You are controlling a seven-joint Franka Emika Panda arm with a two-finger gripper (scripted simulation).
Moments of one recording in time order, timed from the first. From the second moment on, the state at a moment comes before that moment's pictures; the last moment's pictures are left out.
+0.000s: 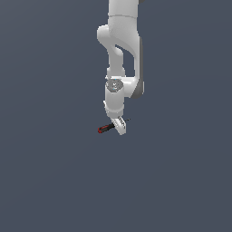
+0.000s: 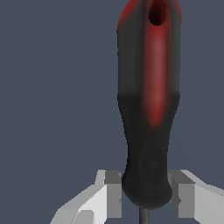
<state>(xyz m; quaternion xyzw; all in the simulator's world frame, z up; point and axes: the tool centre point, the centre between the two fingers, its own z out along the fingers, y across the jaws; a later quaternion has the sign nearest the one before) -0.090 -0.006 0.030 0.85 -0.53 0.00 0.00</state>
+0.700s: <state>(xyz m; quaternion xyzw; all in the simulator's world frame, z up) -0.114 0.154 0.062 0.85 -0.53 0.00 0.00</state>
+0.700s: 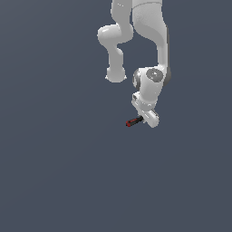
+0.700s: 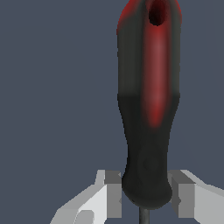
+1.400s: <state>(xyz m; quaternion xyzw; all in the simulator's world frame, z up) -0.124 0.249 0.080 0.85 -0.53 0.00 0.00</state>
